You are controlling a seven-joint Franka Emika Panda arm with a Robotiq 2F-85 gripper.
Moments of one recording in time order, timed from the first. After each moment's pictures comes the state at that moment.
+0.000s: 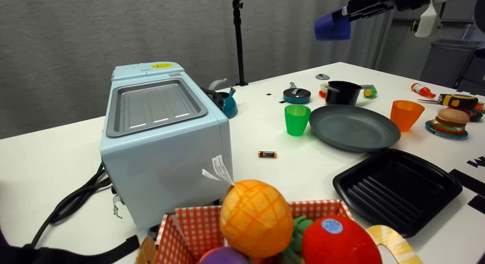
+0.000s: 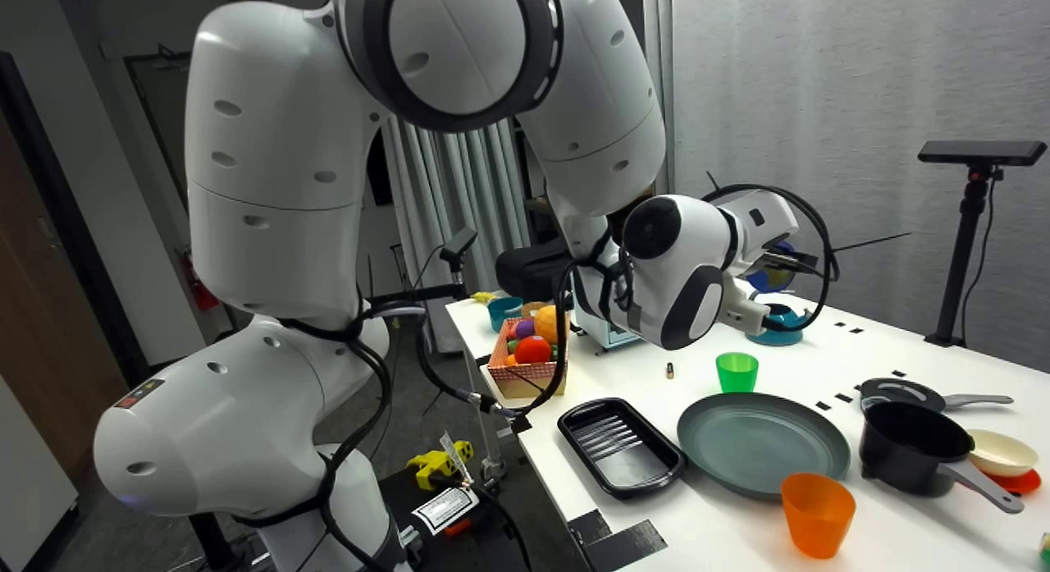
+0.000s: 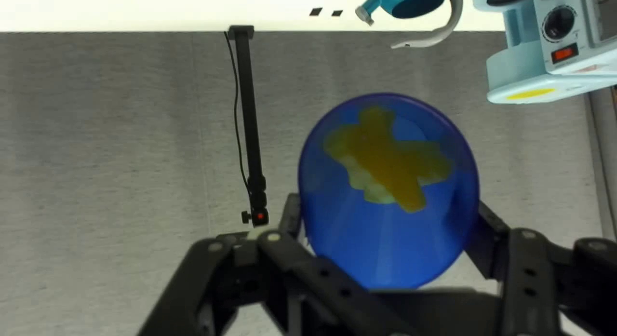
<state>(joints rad) -0.86 0.47 0.73 -2.34 -0.35 3.84 -0.03</state>
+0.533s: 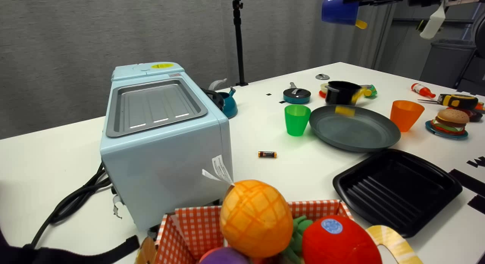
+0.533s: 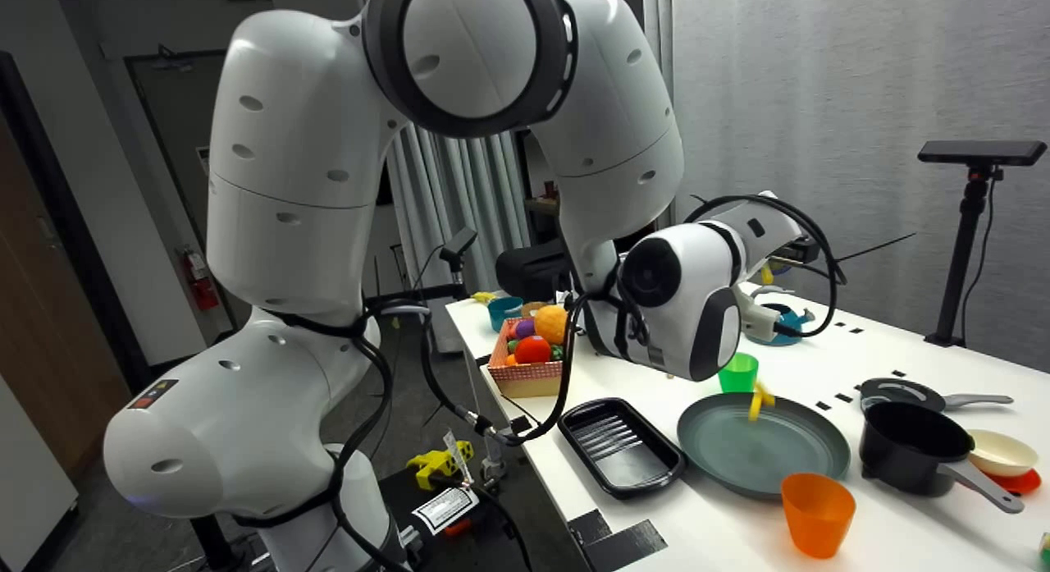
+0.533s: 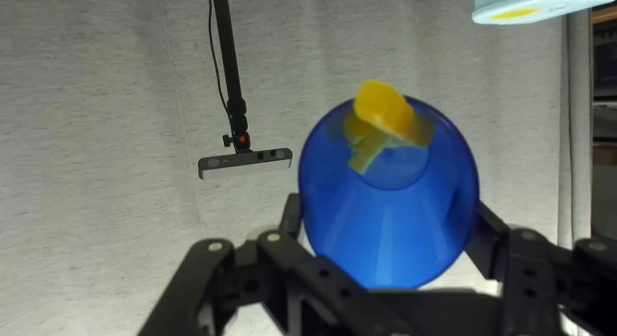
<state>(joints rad) -0.70 0.49 0.48 -2.32 -0.55 4.14 0.13</state>
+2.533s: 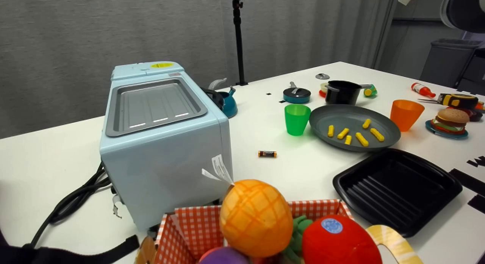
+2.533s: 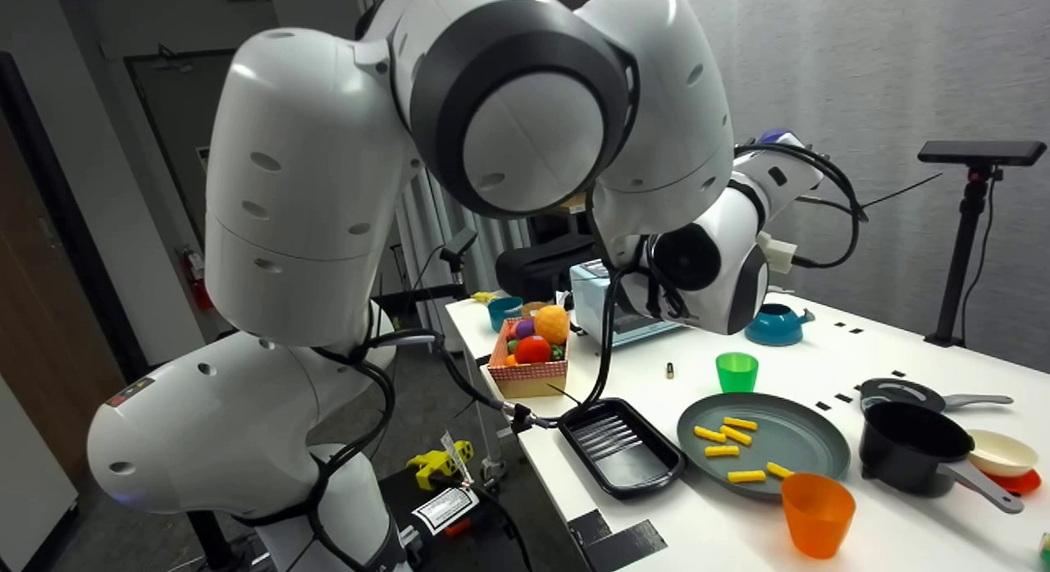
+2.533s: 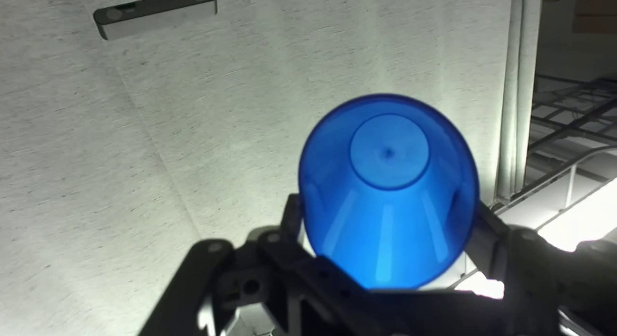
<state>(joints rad) -0.99 0.66 0.88 -2.13 -0.69 4.21 0.14</state>
